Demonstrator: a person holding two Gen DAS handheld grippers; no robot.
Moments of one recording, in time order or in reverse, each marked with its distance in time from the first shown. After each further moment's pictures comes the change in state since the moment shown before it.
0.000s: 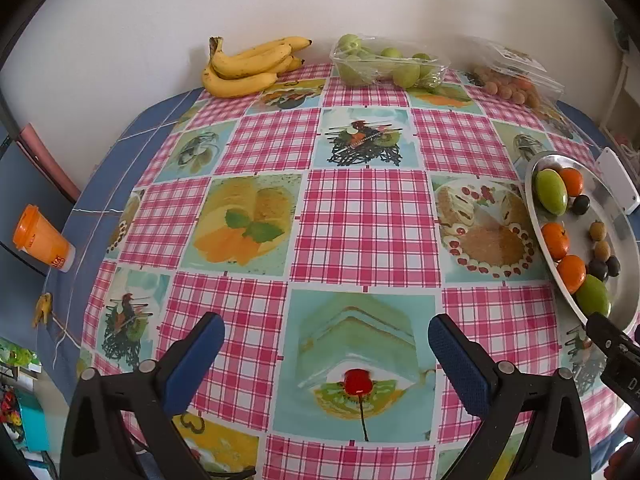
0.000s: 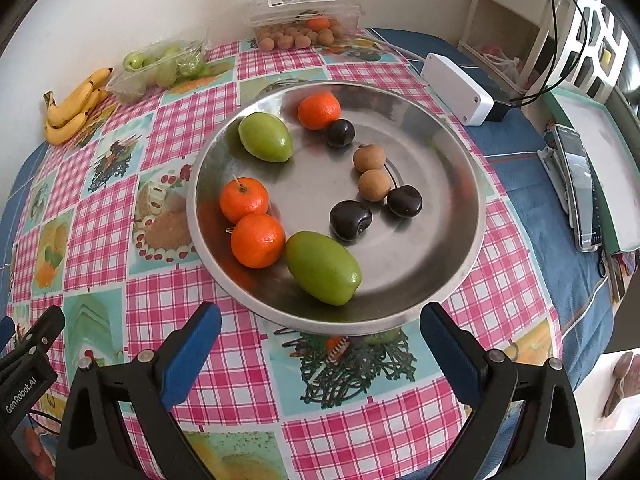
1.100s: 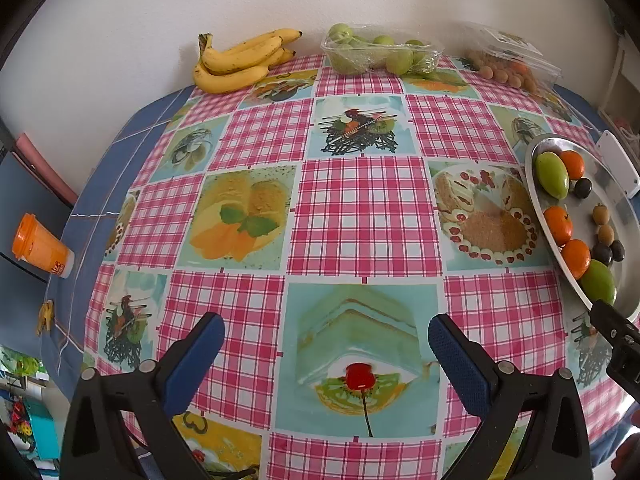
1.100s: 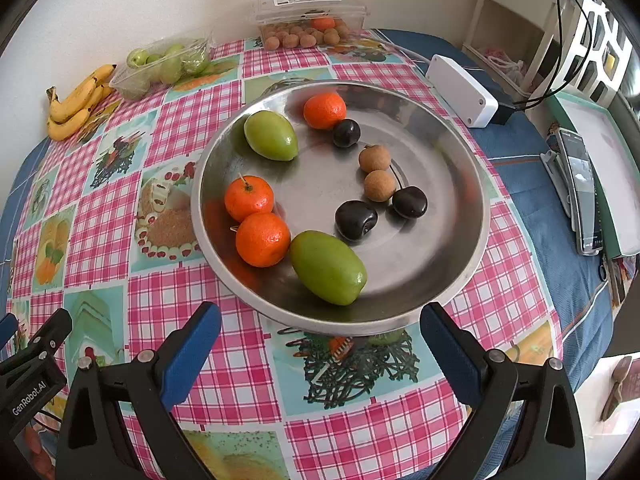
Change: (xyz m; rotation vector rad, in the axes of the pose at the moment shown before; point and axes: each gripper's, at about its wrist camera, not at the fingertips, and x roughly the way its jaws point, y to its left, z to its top) left arm 0.006 -0.002 0.000 0.040 0.031 0.005; right arm 0.000 0.003 0.000 -0.008 0.001 -0.001
